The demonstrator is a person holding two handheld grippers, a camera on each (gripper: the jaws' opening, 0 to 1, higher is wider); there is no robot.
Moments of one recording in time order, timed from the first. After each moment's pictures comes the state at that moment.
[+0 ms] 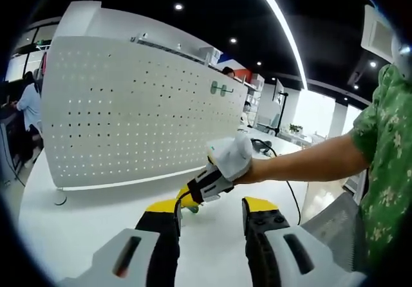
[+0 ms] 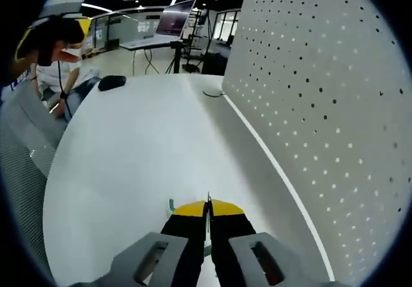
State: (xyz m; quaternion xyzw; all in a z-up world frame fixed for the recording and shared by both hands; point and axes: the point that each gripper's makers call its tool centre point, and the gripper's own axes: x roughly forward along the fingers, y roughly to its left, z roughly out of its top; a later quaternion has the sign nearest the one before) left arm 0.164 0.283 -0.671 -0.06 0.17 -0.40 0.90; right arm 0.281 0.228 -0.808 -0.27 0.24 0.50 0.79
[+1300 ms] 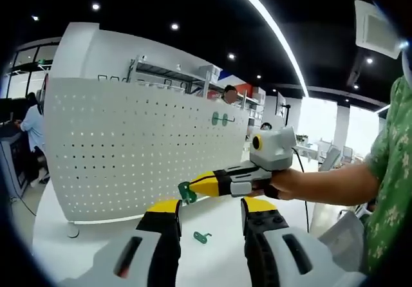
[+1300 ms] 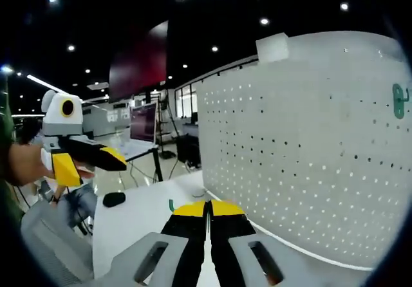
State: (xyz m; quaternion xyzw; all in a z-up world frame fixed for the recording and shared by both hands) left arm 0.185 0.280 -0.603 -0.05 0.09 -0.38 0.92; right arm 0.262 0.236 -0.633 -0.01 0.08 0.46 0.88
